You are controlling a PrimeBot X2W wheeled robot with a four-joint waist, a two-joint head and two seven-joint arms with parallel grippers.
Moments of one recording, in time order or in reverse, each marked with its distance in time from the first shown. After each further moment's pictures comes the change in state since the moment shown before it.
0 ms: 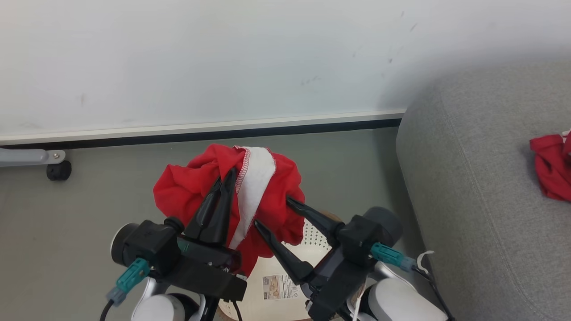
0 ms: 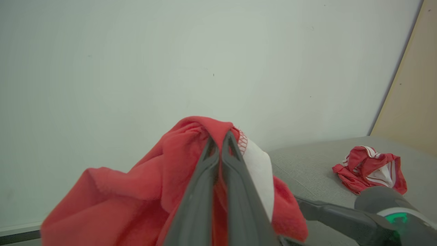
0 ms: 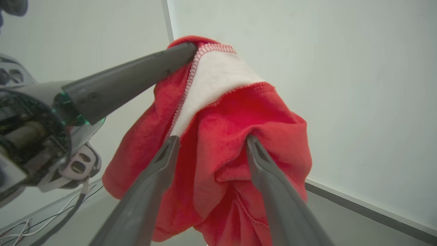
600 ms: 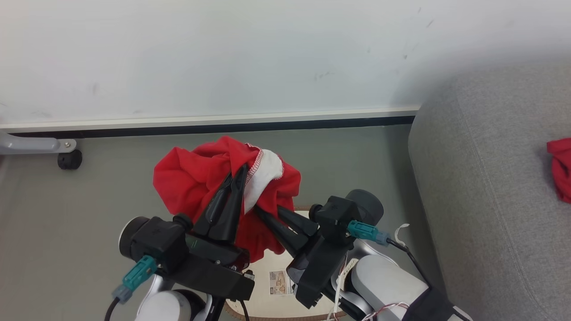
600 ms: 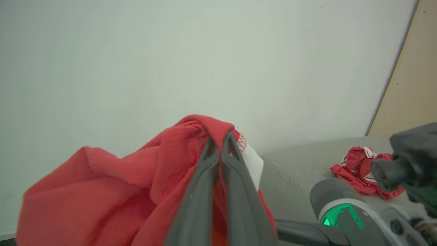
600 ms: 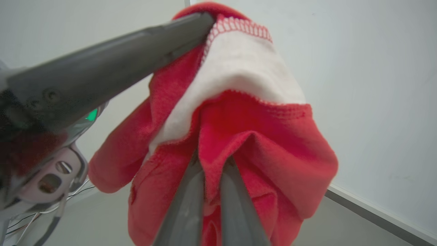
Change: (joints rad) left arm -0.021 -0.006 -0.026 -0.010 0.000 -0.016 0.000; right arm -0.197 0.002 0.157 0.187 0.120 0.001 -0.038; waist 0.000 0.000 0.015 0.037
